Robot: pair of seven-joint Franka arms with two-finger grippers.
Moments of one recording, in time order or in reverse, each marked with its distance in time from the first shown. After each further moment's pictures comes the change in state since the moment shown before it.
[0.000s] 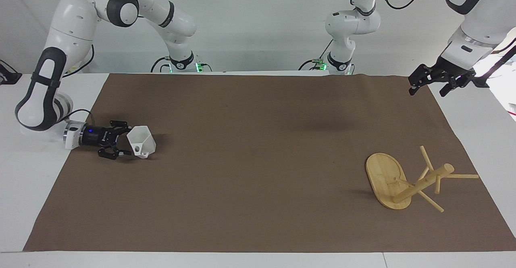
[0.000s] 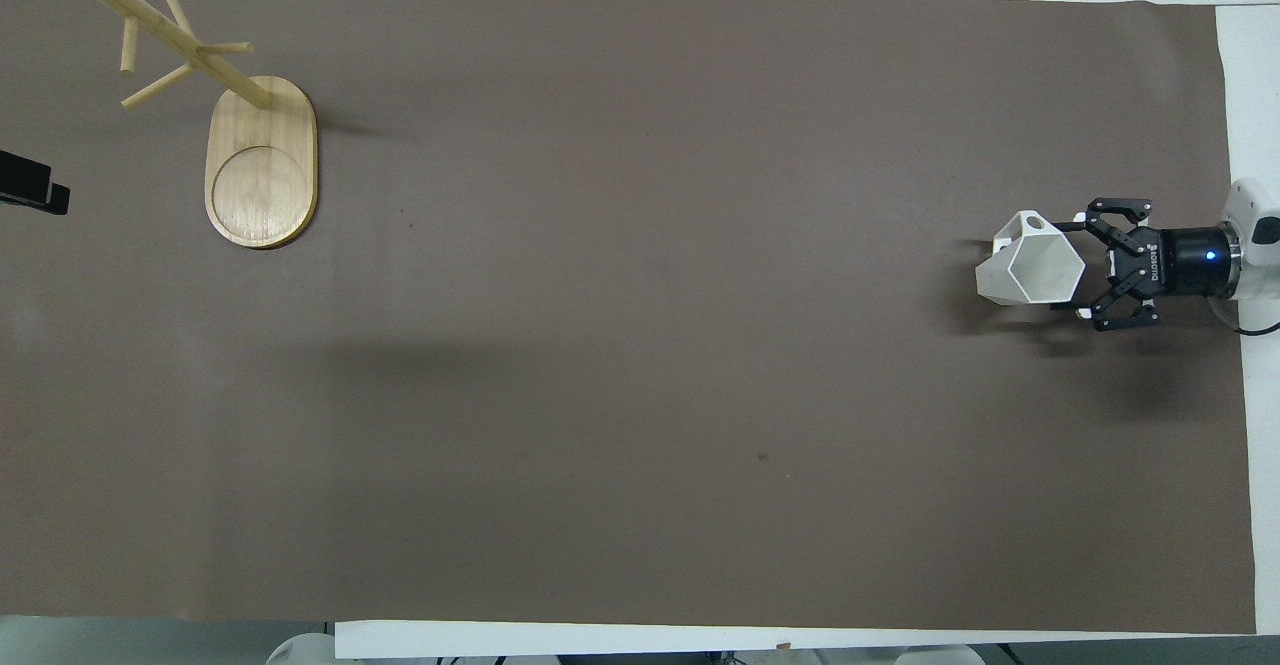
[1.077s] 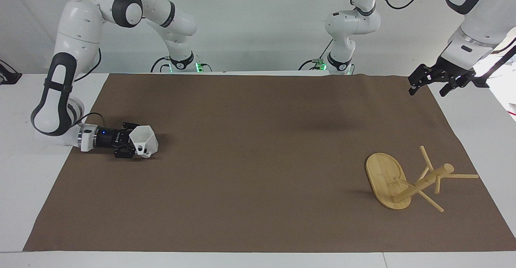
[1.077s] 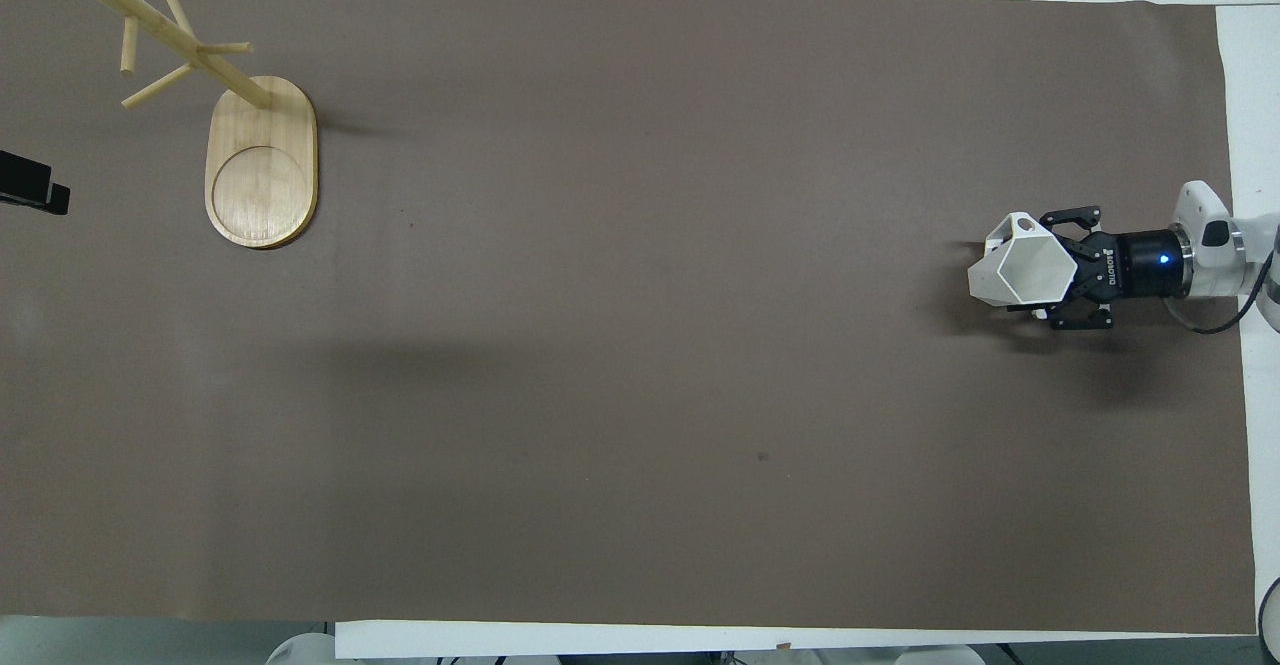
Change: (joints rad) left arm 0.000 0.000 0.000 0.000 0.000 0.000 0.000; right arm 0.094 -0.003 0.003 -0.034 0.008 0.006 -0.044
